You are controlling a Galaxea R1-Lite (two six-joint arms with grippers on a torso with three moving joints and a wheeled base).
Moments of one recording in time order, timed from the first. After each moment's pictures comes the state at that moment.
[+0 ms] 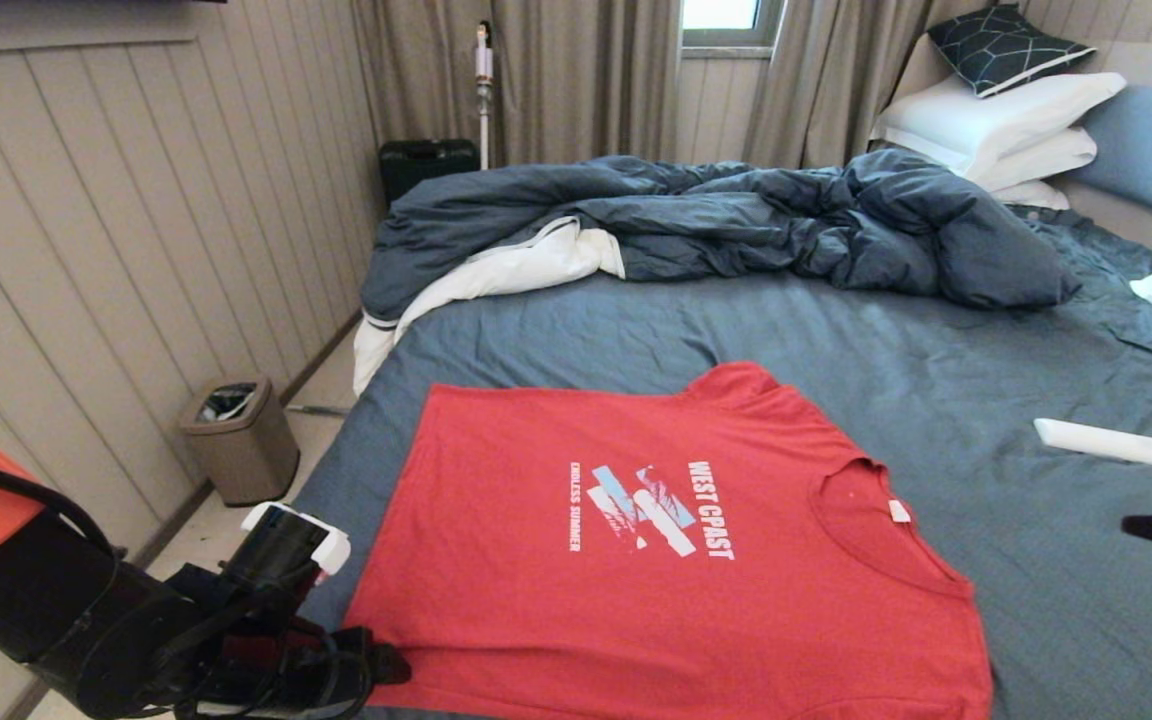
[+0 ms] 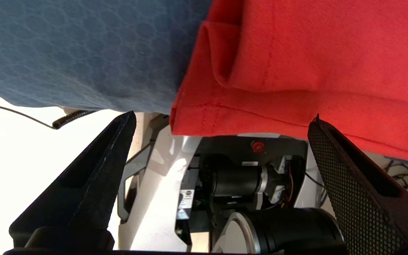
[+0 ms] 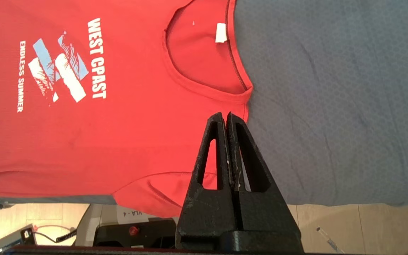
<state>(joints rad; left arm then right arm) -0.43 1.88 -0.50 -0.22 -0.06 -0.57 -0.39 1.15 -0.76 0.22 0.32 0.06</state>
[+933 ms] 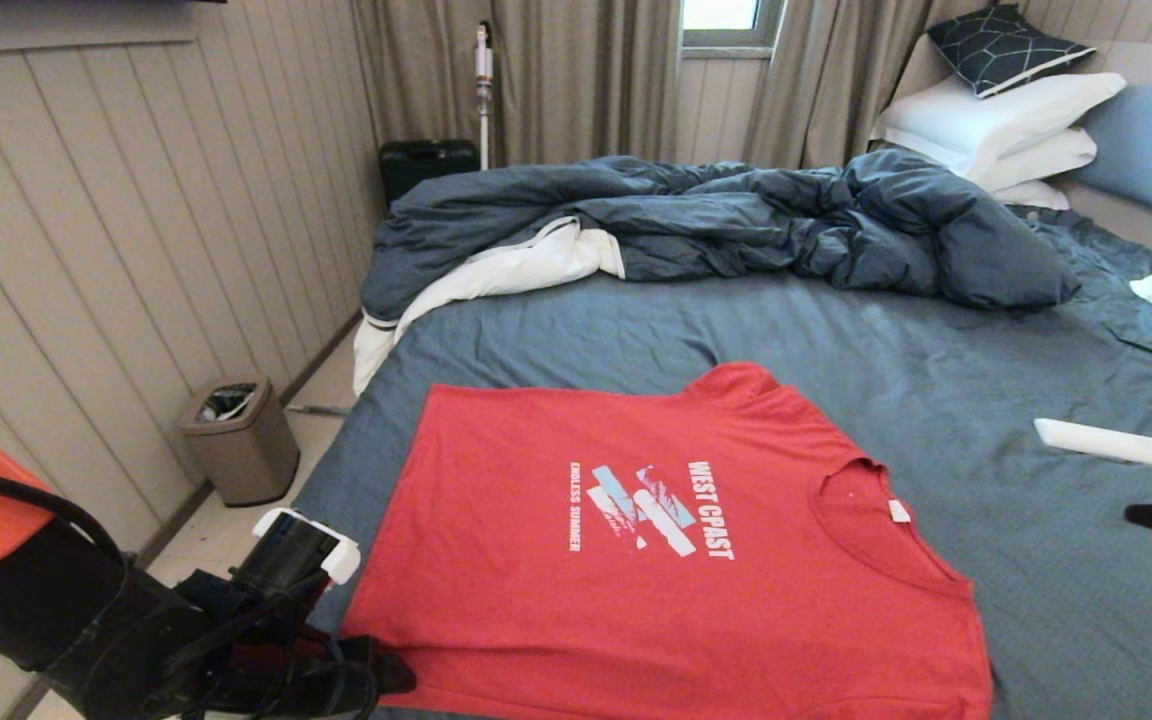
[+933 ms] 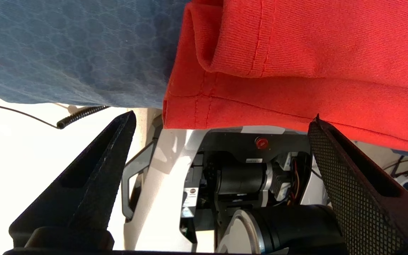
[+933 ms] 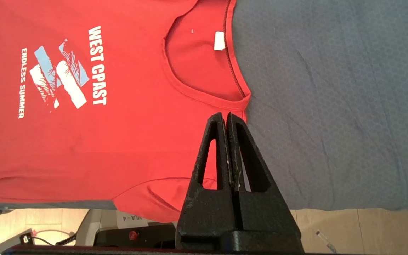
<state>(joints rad) -0.47 1.89 -0.50 -0.22 -0.04 -0.57 -0.39 1.16 -0.78 0.22 0.32 0.06</state>
